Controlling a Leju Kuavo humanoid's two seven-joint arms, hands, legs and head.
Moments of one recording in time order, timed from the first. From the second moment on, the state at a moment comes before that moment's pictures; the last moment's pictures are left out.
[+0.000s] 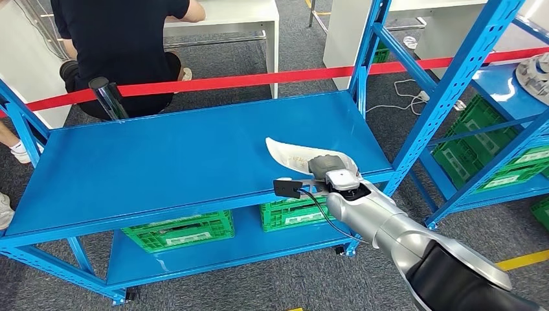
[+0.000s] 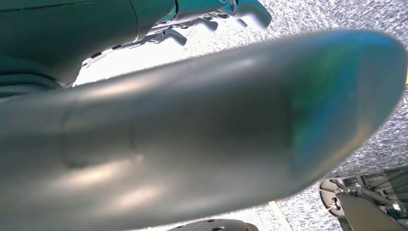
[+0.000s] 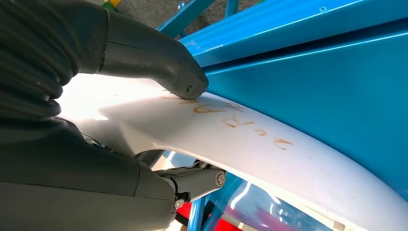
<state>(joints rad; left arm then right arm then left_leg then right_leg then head) -0.14 -0.06 -0.01 -0.18 -0.59 0.21 0.17 -0.81 -0.05 0.97 -0.48 0.72 0.17 0.09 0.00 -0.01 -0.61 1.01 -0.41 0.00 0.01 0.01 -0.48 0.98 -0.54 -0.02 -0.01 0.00</state>
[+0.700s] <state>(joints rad) -0.13 -0.06 0.00 -0.18 -0.59 0.21 0.12 -0.84 -0.09 0.81 -1.19 0.68 0.11 0.17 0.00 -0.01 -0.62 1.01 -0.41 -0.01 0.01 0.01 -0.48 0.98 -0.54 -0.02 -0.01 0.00</state>
